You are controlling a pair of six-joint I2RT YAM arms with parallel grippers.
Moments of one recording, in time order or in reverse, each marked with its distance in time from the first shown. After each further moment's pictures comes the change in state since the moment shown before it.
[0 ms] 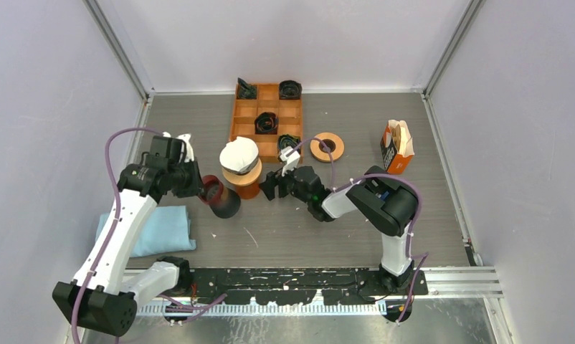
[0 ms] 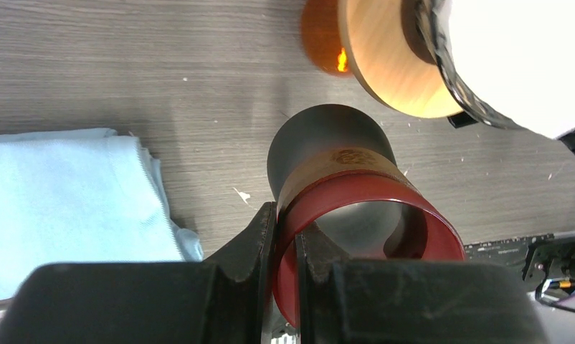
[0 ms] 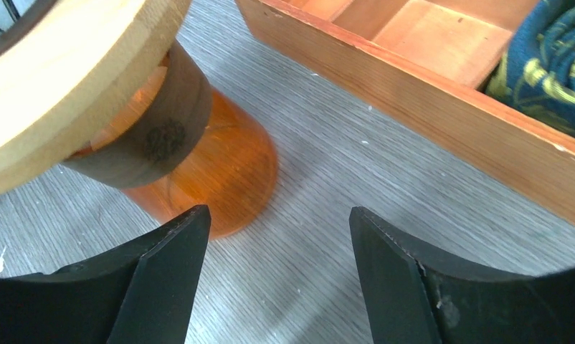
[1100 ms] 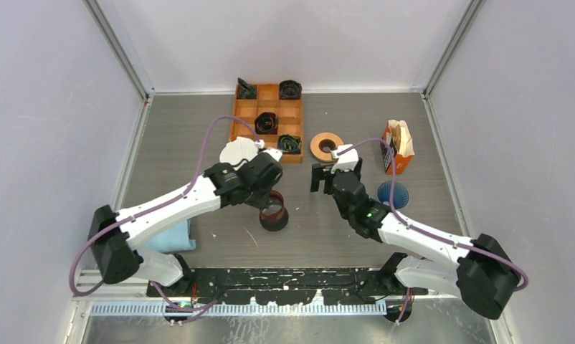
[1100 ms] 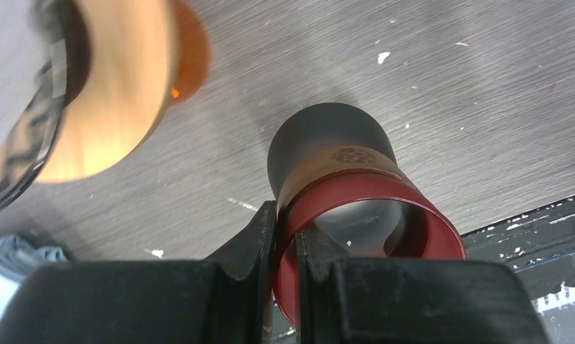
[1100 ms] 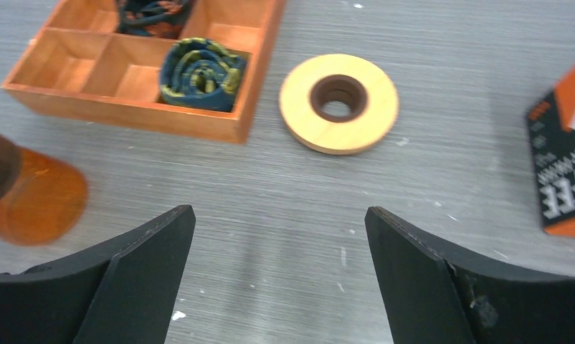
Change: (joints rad) left arm -0.753 0.335 0.107 0.150 -0.360 -0.182; right arm -0.015 -0.822 -0.230 -0.625 0.594 -0.049
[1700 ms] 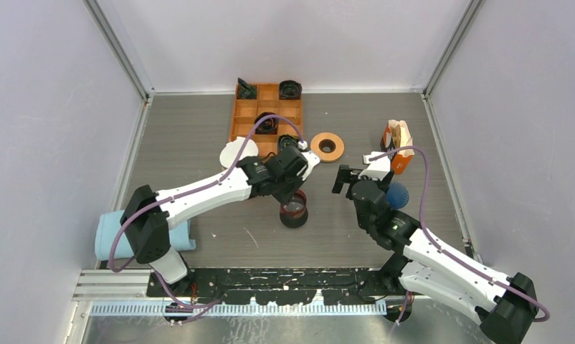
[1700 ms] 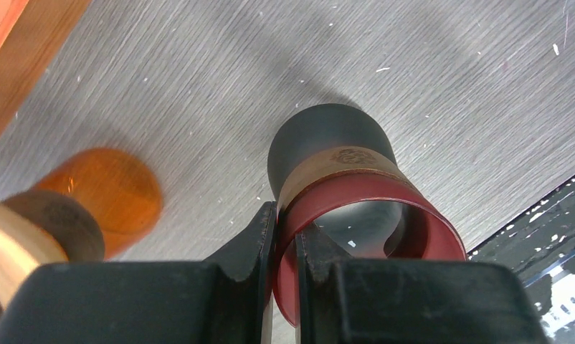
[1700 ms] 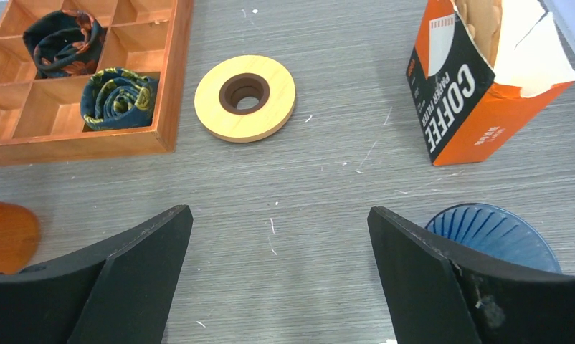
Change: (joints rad) left arm -0.033 0.254 0.146 0.173 0.136 0.359; right arm -0.005 -0.317 0.001 -0.398 0.230 0.154
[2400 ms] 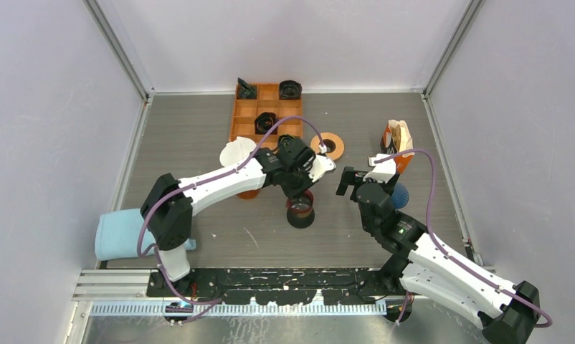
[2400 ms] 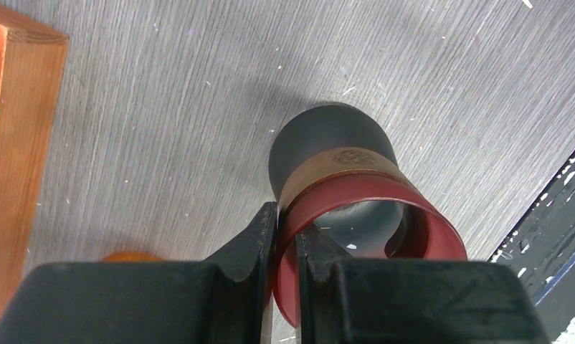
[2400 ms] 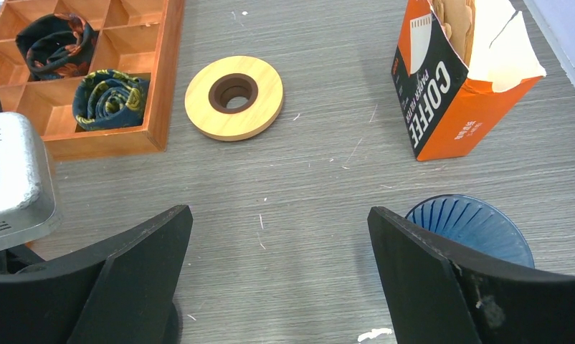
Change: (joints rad) left arm 0.052 0.174 0.114 0.032 0.237 0.341; right arm 0.000 -0.088 0.000 -0.082 0.018 0.005
